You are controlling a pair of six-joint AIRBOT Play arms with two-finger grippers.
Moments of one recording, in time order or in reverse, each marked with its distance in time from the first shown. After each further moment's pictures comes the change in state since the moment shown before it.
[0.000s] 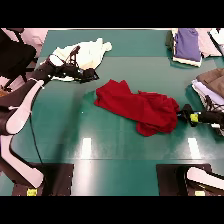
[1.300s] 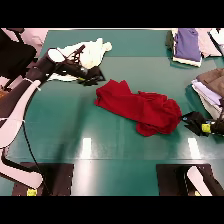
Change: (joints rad) left arm -0.061 0.194 -0.033 0.152 -0.225 -0.290; right arm -0.198 0.424 -0.137 -0.063 0.255 0.048
